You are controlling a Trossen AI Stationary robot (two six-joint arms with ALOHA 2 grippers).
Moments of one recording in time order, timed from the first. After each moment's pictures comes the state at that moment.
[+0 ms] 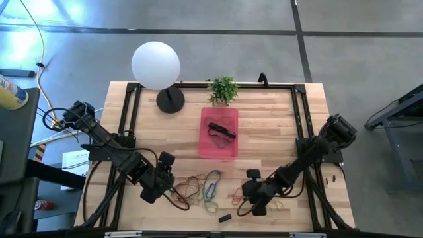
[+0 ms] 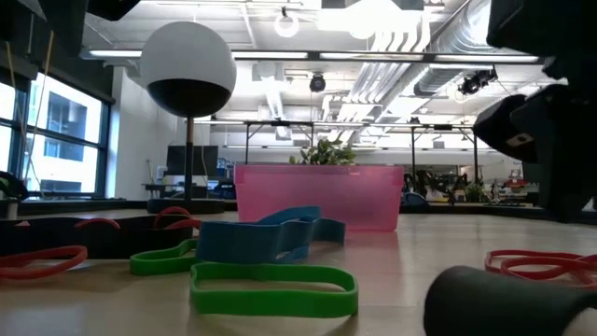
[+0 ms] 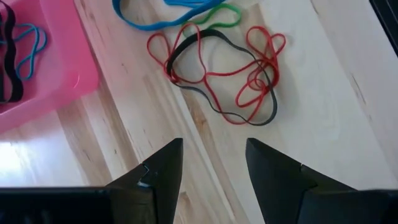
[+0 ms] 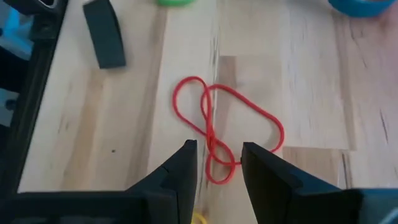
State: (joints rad) left arm -0.57 1.44 1.14 -0.96 -0.26 -0.19; right arm 0.68 1.72 0.85 -0.09 0.20 0.59
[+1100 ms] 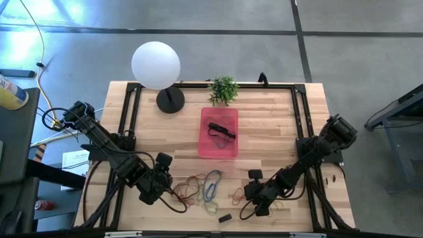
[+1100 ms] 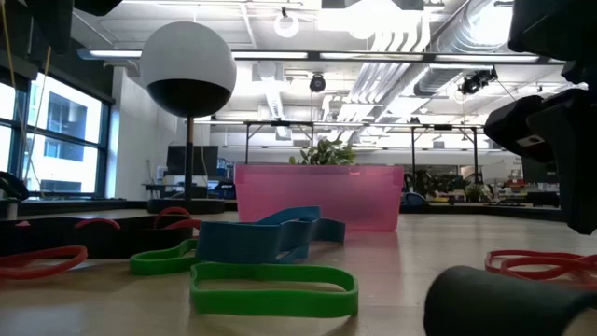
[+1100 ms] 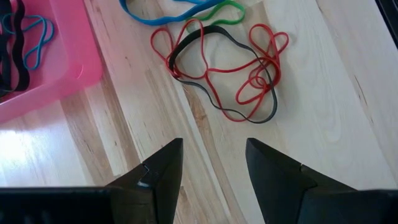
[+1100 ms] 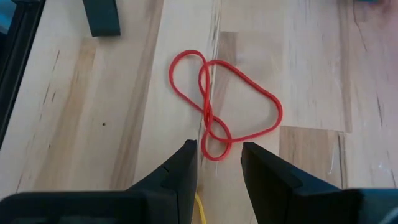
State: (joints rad) left arm -0.61 1.44 1.14 -0.98 -0.30 -0.27; right arm 0.70 1.73 0.85 -0.15 0.23 0.56
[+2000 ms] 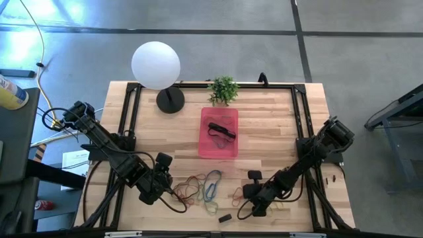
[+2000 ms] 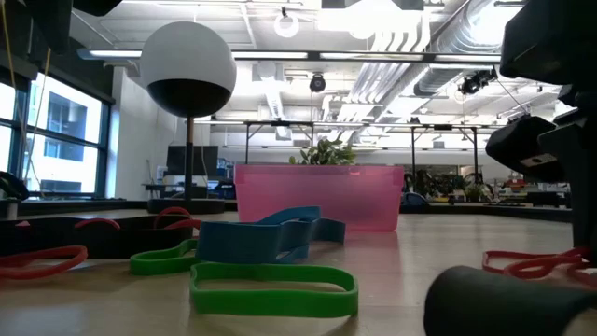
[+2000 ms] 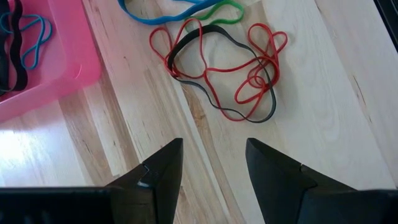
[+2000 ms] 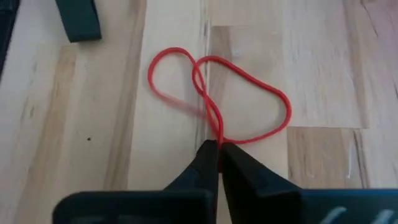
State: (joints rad) left arm -0.61 1.44 1.14 -0.98 -0.30 -0.27; right arm 0.70 1.78 0.85 -0.10 0.25 0.64
